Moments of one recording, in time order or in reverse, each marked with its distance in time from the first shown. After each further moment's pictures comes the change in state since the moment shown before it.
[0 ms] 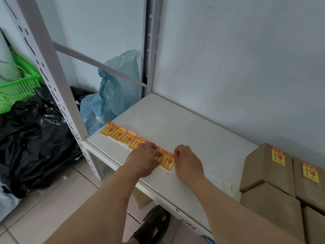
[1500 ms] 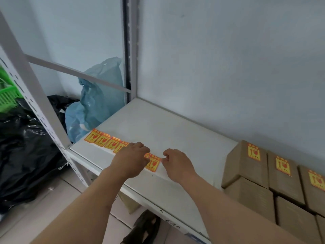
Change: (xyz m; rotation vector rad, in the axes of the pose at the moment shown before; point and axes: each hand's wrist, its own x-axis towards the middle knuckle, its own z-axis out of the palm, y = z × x) left_hand -0.003 0.024 -0.029 0.084 0.062 0.039; right_hand -0.008 0.009 -0.031 0.039 -0.142 0.033
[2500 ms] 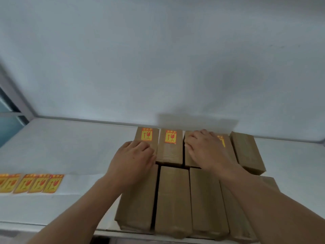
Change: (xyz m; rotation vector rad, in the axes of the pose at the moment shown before) left_hand 0.011 0.294 0.010 0.141 0.316 0.636; right_hand -0.180 0.274 -0.181 -0.502 0.417 0.066
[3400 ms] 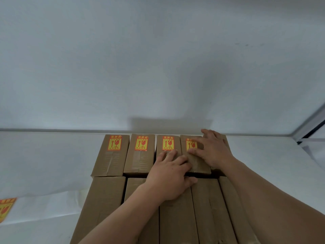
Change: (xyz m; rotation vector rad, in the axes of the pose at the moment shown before) left_hand 0.081 0.144 0.047 -0.174 -0.360 0.211; right_hand -0.023 0.121 0.027 0.205 -0.300 0.430
